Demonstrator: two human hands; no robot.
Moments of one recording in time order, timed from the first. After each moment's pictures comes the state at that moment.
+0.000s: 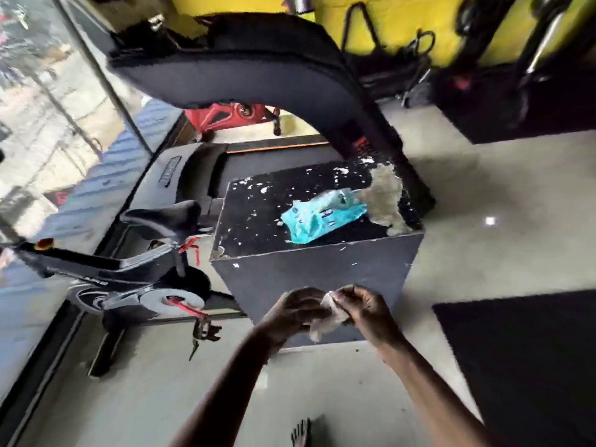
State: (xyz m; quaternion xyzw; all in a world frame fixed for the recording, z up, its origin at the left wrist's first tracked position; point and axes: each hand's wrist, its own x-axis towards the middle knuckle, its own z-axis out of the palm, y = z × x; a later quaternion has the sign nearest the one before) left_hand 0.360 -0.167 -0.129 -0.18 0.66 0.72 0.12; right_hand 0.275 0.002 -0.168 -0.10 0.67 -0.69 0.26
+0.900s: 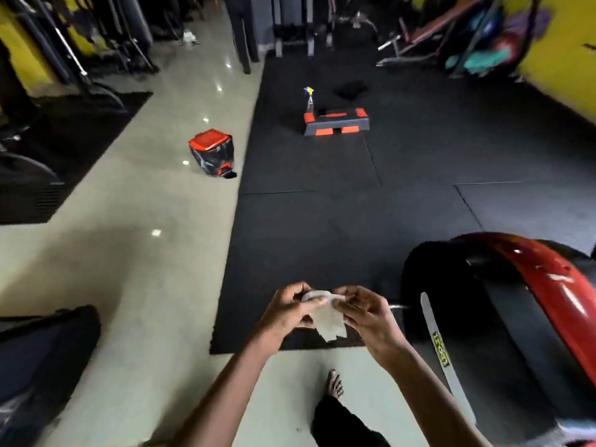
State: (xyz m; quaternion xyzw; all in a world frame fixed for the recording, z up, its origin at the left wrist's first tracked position) left_hand 0.132 0.312 -0.149 0.30 0.64 0.46 0.53; right_hand 0.306 0.380 -0.168 0.38 0.46 -0.74 -0.32
